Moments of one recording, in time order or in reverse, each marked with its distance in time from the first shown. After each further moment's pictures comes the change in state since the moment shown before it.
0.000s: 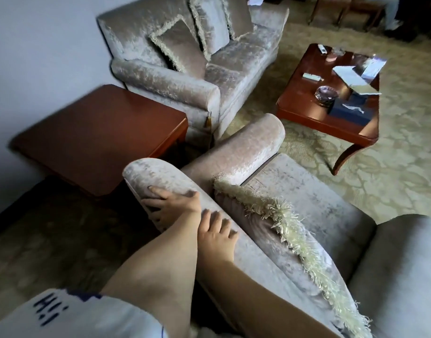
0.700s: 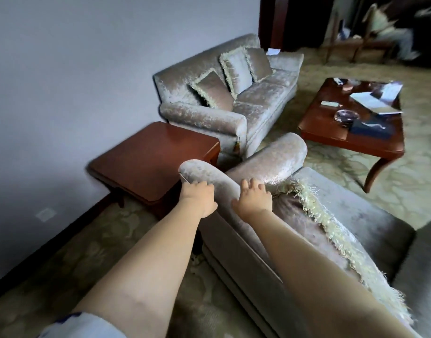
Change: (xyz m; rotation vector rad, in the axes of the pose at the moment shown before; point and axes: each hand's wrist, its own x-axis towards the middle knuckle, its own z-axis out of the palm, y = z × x) left_hand -0.053 -0.099 -0.146 0.942 0.045 1.022; right_hand -0.041 0.004 -0.045 -0.044 0.041 -0.093
